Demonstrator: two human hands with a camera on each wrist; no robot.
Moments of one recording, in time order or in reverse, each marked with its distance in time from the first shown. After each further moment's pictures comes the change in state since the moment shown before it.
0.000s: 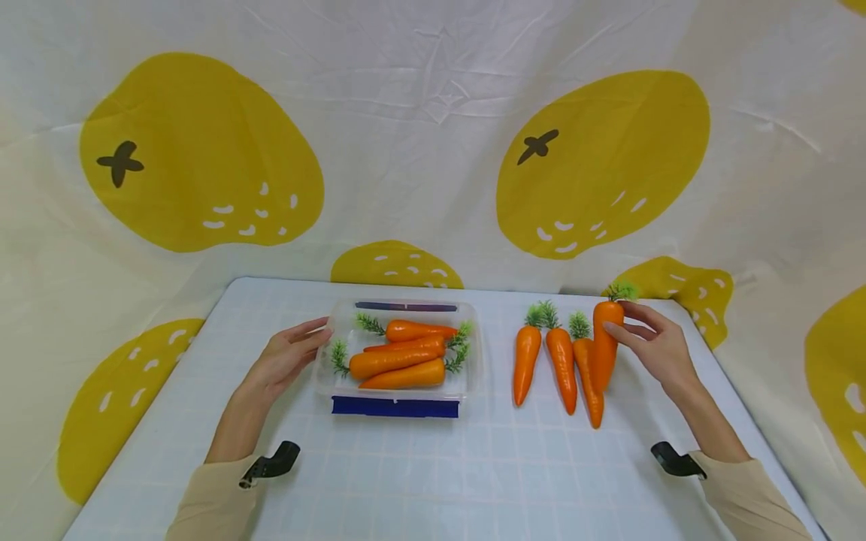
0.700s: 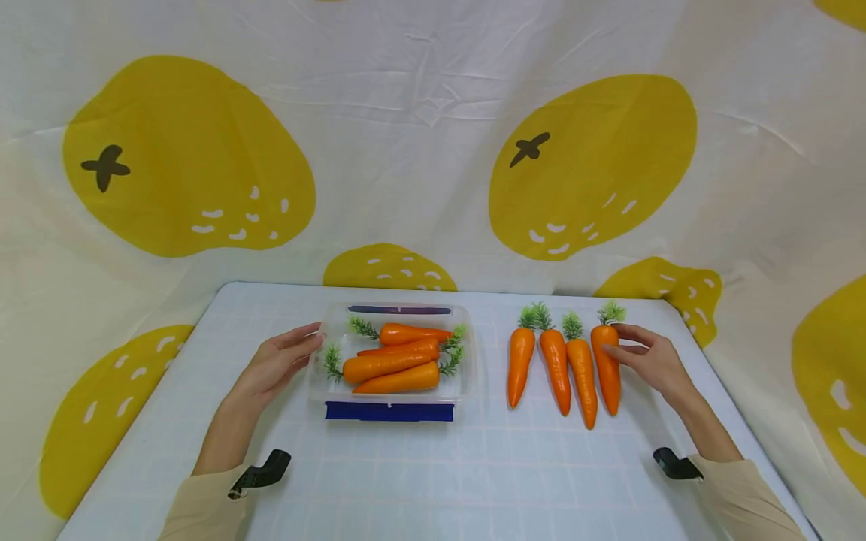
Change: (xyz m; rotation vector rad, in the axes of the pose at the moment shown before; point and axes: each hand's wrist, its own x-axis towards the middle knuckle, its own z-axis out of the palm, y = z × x) left_hand 0.001 -0.007 -0.007 -0.018 -0.025 0.022; right_hand 0.004 0.043 -0.004 -0.142 -0.155 0.043
